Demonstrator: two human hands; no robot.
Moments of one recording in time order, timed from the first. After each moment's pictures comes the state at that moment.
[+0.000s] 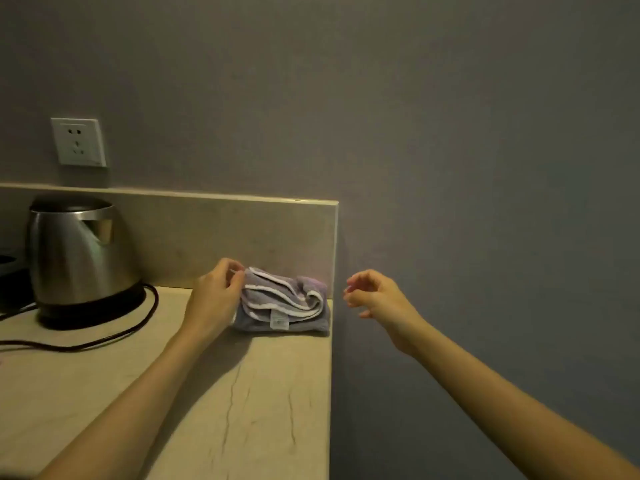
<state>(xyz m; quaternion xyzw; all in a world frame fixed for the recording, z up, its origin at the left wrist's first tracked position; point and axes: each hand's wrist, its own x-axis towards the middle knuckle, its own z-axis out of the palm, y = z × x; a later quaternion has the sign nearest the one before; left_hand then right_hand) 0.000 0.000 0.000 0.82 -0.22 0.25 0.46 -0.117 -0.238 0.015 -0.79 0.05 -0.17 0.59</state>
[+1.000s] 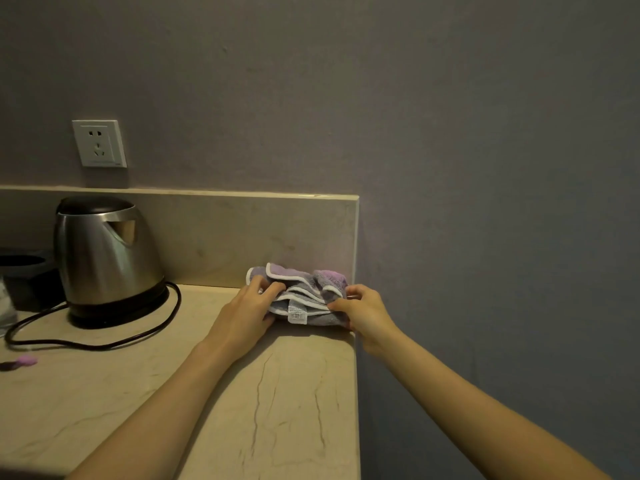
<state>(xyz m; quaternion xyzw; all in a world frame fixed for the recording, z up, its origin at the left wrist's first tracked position) 0.005 0.006 -0.027 0.89 -0.35 0.24 0.15 -0.068 -0.190 -0.017 -0.70 0.16 -0.15 0.69</state>
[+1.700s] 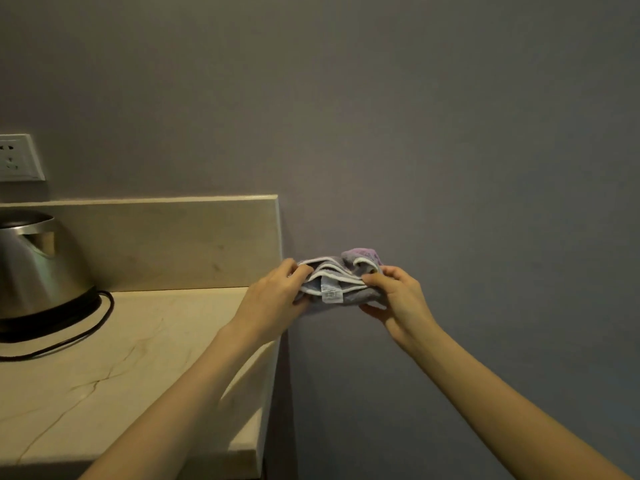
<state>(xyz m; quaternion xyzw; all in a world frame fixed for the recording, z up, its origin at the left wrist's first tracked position) -0.117 -0.114 0.019 0.83 -0.46 0.28 0.16 -0.213 -0.294 0.010 -0.56 0.14 -0.29 0.77</state>
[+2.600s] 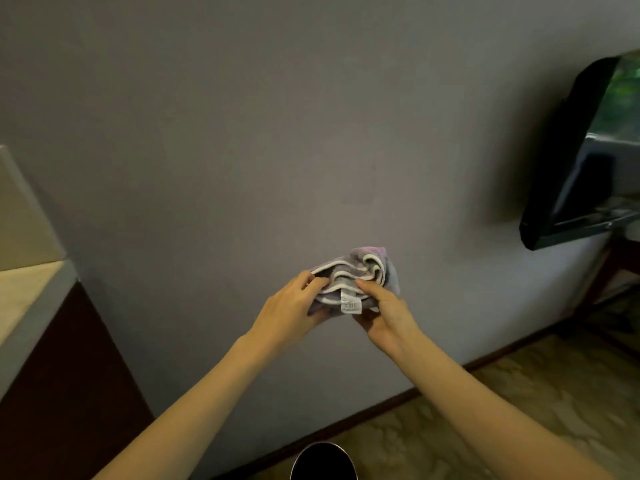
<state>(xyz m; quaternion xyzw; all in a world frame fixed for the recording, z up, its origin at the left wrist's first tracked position) -0.318 -0.370 -0.080 0.72 -0.63 0.13 0.27 -0.448 -0.486 -0.082 -0.34 0.28 -0.36 0.82</state>
